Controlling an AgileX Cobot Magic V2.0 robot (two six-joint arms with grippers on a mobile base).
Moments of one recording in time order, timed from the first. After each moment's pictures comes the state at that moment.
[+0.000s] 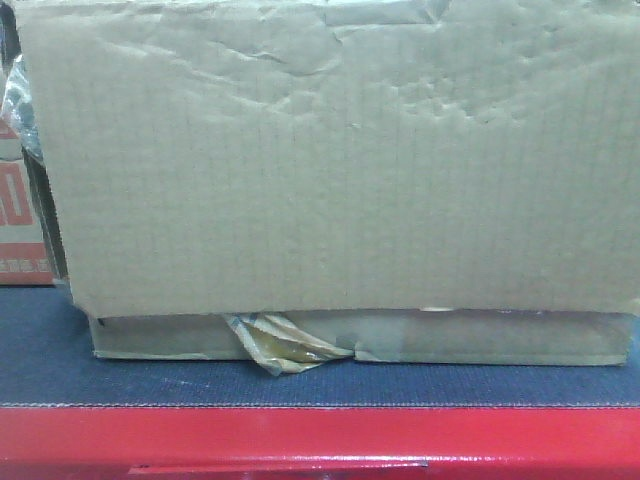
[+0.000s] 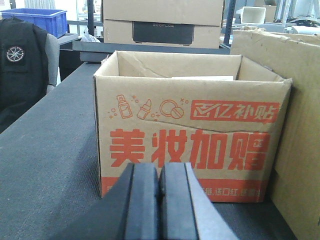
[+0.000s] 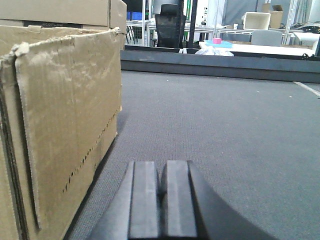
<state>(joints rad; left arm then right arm) -0.04 0.01 0.00 -0.02 0.09 0.00 -0.04 0.00 0.00 0.01 0.08 -0.02</state>
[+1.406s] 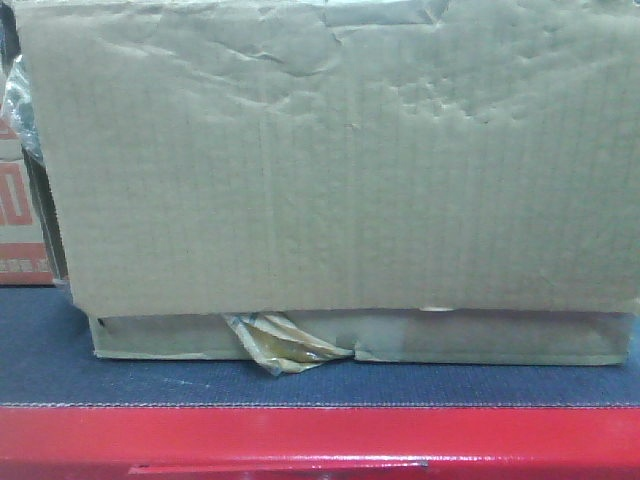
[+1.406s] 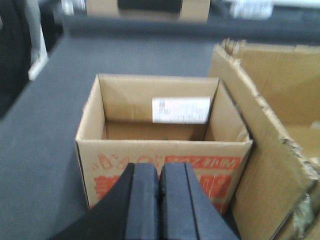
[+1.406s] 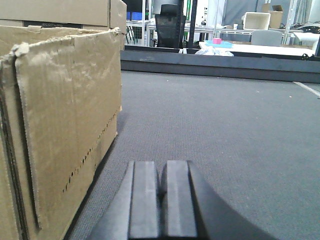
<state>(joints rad) -0.04 0.49 -0.68 -0.04 0.60 0.00 -0.04 0.00 0.00 0.01 0.08 -0.02</state>
